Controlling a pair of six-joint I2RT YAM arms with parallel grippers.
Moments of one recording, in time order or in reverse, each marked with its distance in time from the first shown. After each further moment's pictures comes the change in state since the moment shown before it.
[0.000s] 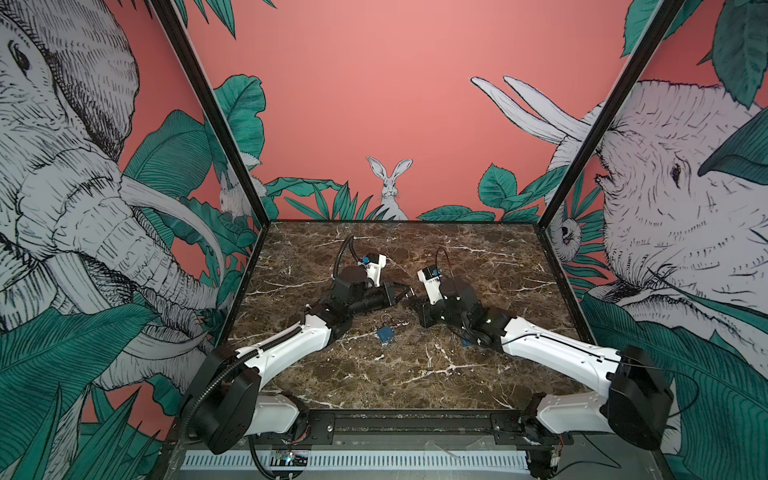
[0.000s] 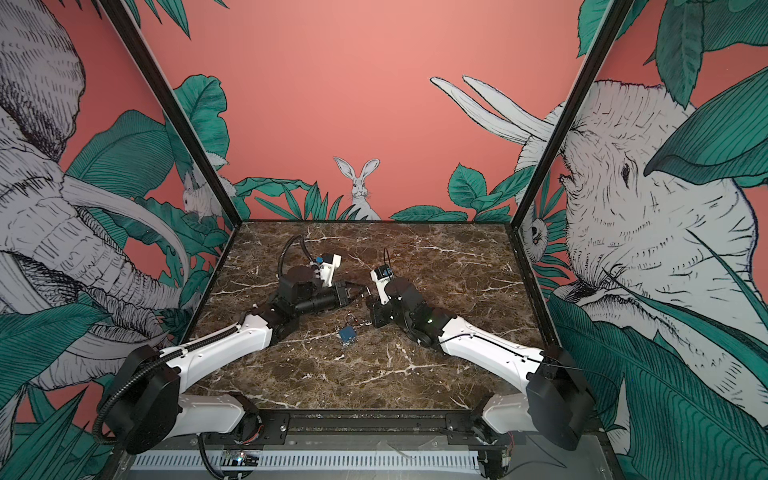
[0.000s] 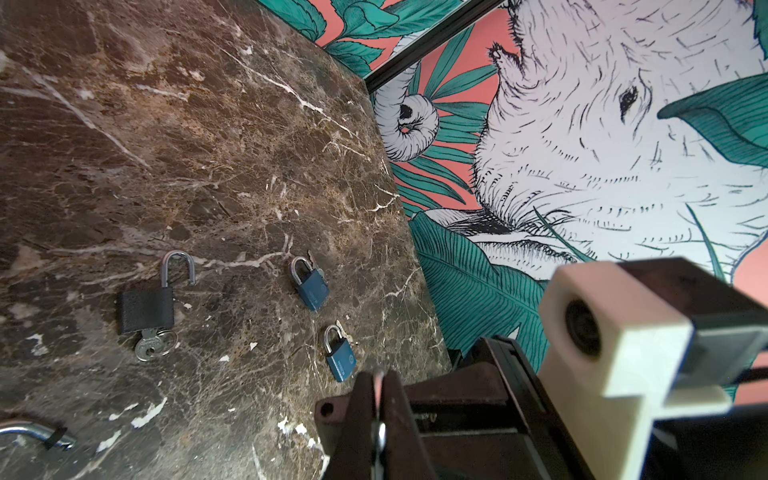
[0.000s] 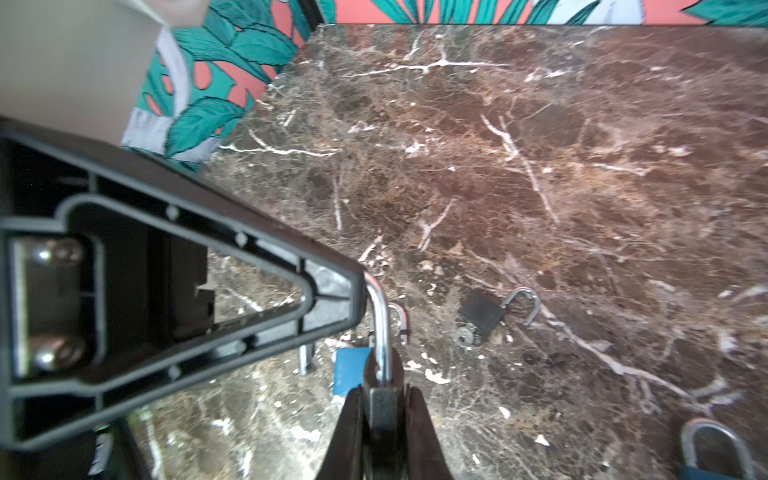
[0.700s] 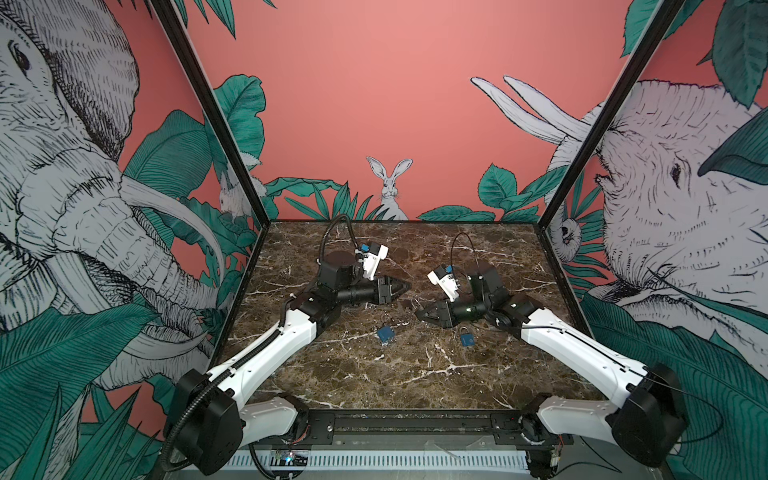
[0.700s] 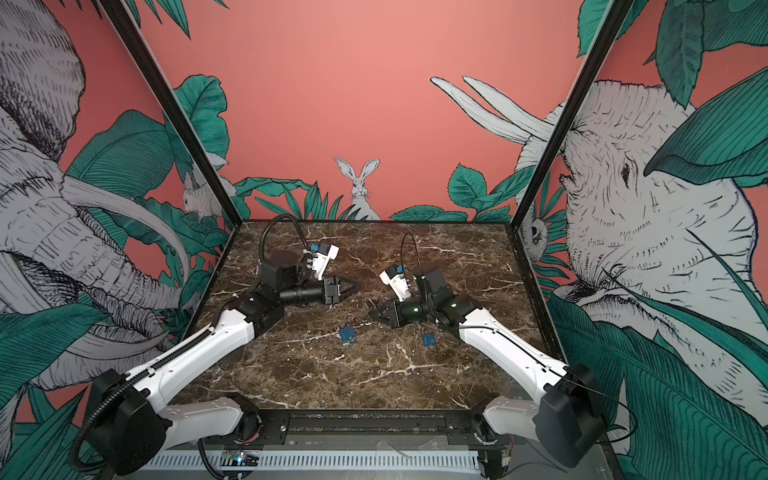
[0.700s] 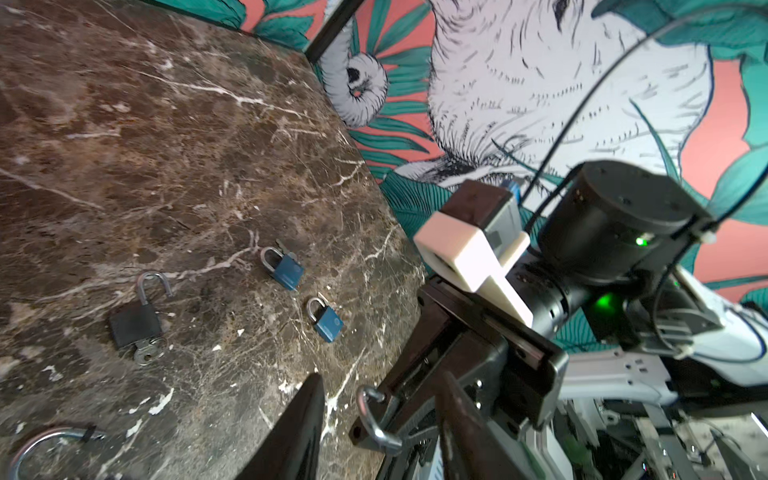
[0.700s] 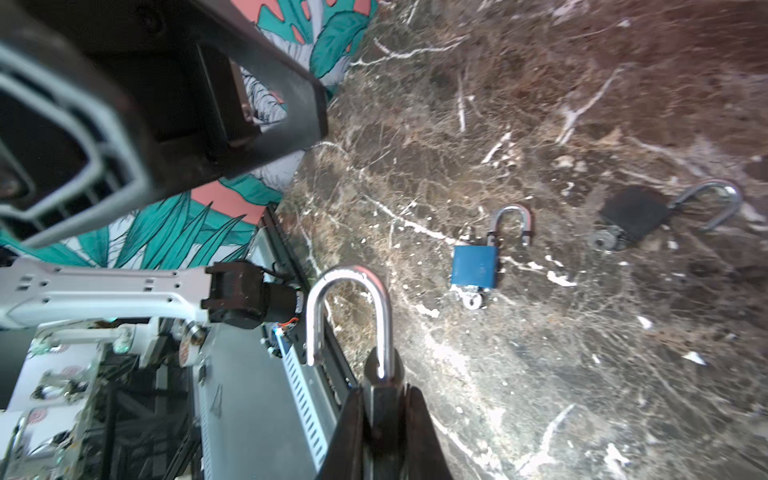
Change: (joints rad) left arm 0.051 -0.089 0.175 -0.324 0.236 0.281; right arm -0.205 -0.068 0.076 -0.298 -0.650 -0.013
